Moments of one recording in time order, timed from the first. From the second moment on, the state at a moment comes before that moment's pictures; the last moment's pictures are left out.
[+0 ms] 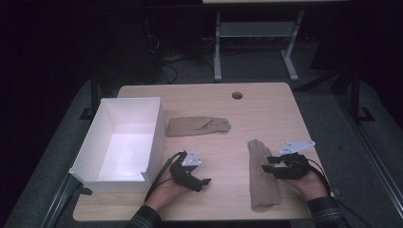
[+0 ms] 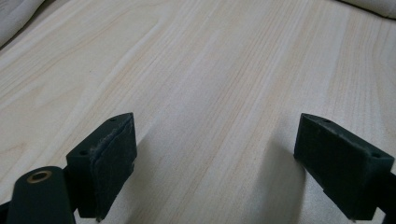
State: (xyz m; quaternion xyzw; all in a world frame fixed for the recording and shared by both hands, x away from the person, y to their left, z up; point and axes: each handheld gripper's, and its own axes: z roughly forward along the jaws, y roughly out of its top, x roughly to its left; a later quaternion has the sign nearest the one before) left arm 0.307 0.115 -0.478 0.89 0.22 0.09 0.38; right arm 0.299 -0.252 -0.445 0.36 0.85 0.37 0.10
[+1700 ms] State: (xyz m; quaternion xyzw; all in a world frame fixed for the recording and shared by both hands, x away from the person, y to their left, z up) left arm 0.320 0.105 -0.471 0.90 0.25 0.09 0.36; right arm 0.336 -0.323 -0.483 0.50 0.77 0.34 0.20
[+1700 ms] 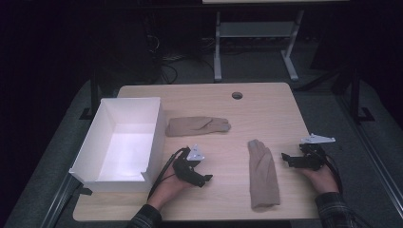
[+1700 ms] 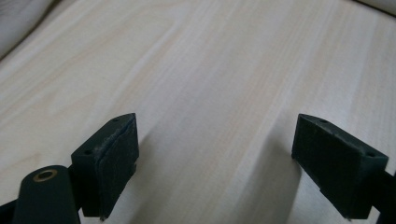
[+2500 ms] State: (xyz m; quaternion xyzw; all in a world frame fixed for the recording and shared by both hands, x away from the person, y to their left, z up) left arm 0.370 0.101 -0.445 0.88 0.30 0.10 0.36; right arm 0.336 -0.322 -0.483 0.50 0.77 0.33 0.20
